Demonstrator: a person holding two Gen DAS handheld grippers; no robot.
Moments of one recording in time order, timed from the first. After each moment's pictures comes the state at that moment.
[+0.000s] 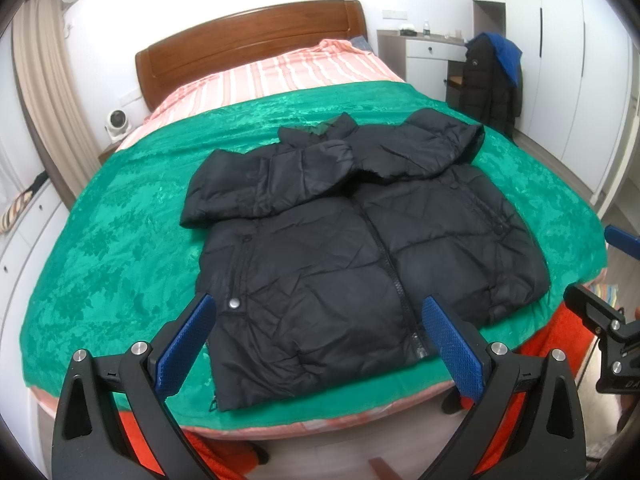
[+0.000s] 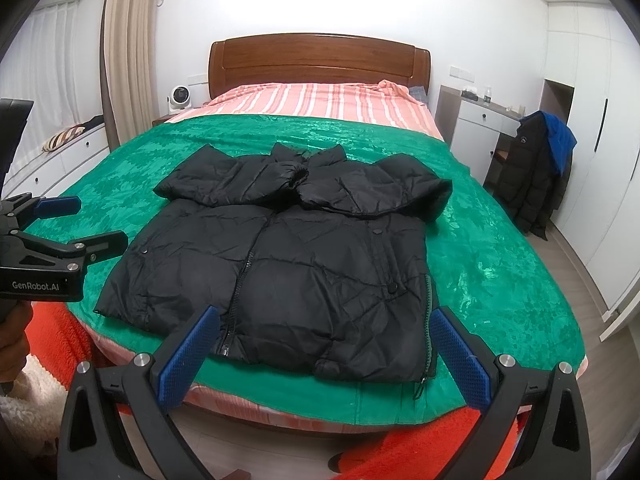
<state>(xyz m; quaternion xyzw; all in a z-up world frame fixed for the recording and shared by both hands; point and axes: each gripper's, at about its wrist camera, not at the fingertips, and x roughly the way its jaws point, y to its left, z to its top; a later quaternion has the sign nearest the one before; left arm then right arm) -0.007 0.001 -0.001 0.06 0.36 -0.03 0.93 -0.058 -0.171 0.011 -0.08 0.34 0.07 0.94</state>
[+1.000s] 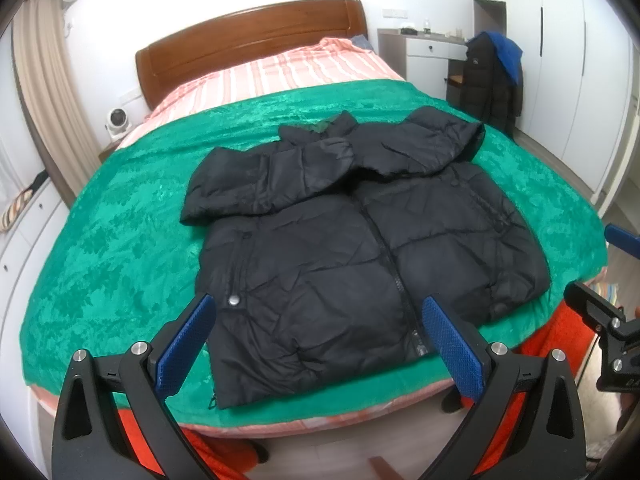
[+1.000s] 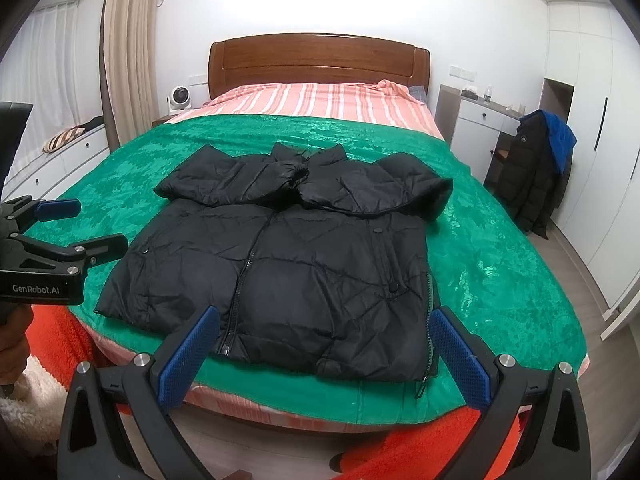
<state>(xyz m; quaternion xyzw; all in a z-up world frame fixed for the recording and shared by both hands) -0.007 0.001 -0.004 0.06 0.36 -0.03 0.93 -0.058 -0.170 0.007 -0.07 0.34 0.07 0.94</state>
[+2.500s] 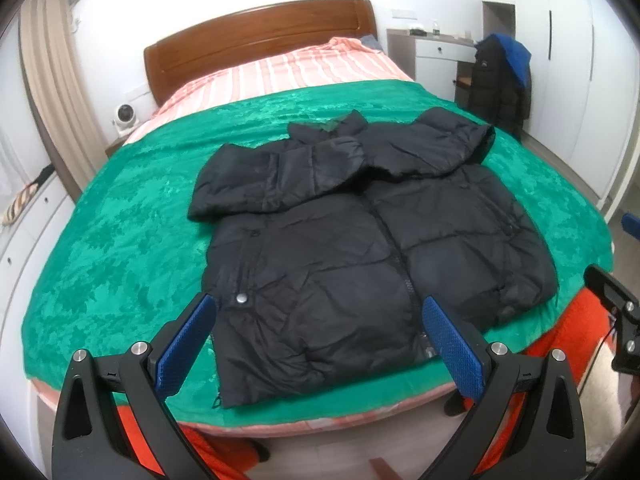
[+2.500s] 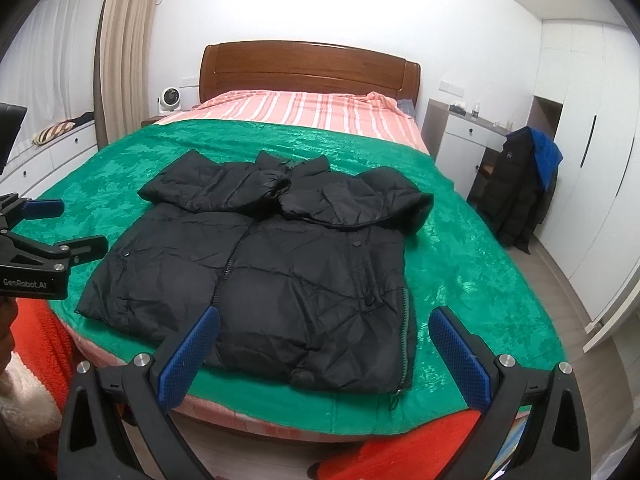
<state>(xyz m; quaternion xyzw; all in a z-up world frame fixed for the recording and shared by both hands) -0.006 0.006 -0.006 0.07 0.36 -0.01 0.93 -0.059 -0.178 0.018 -0.10 0.31 0.04 0.94</state>
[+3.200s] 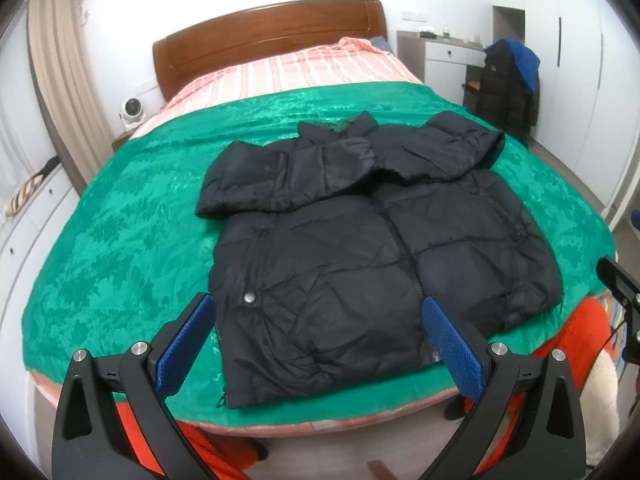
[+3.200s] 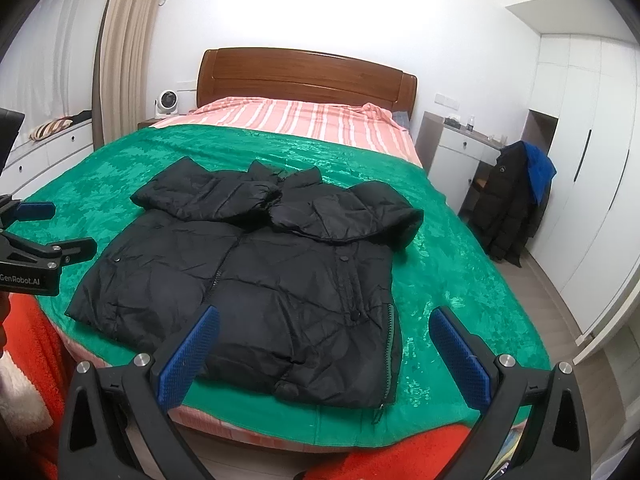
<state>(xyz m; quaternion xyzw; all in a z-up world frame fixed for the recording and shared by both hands) -0.003 0.014 -0.006 0.06 0.37 0.00 0.93 -0.056 -0.180 0.026 -0.12 0.30 0.04 0.95</state>
